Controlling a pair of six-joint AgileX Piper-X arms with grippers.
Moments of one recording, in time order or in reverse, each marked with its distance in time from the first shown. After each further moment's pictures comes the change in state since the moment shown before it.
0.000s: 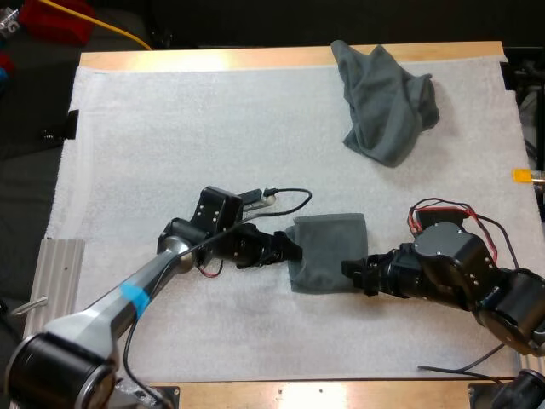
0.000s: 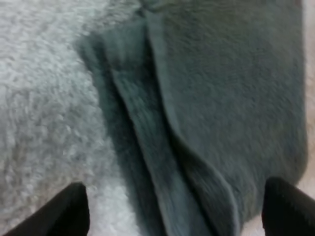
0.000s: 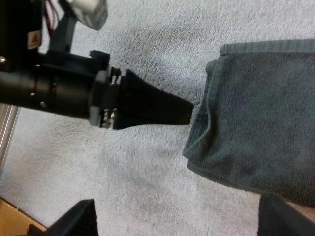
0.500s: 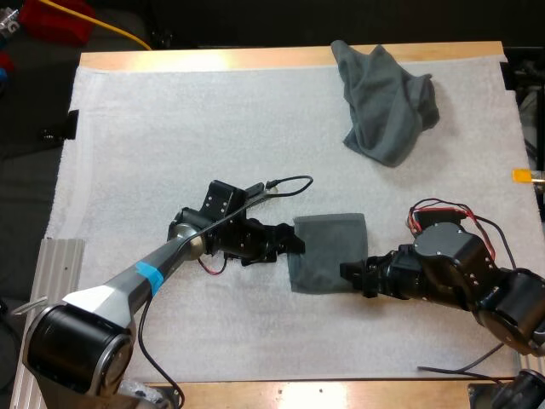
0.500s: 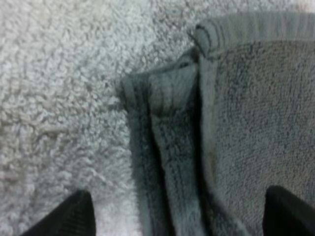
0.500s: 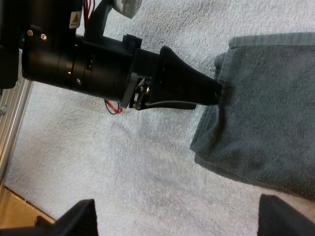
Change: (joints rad) left arm -0.005 0.107 -0.052 -0.002 0.004 -0.078; right arm 0.000 0.000 0.000 0.000 -0.028 0.000
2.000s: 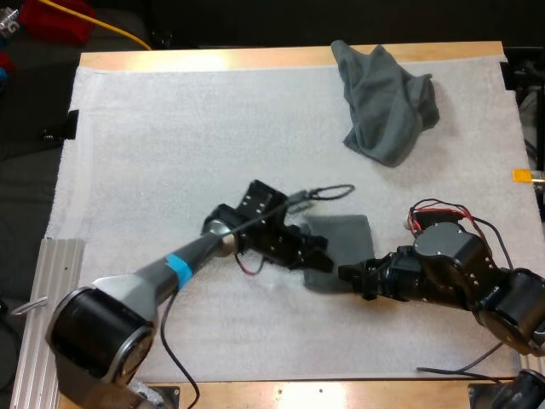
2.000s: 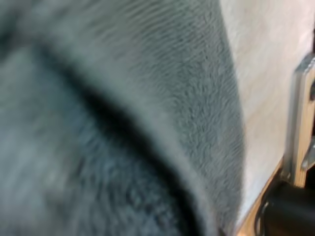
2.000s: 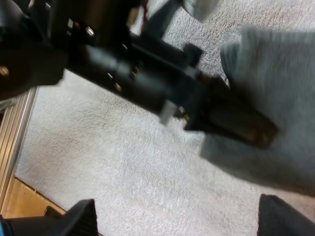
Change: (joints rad) left arm -0.121 0.059 -0.105 -0.004 0.229 0.040; right arm 0.000 0.000 0.000 0.000 -0.035 0.000
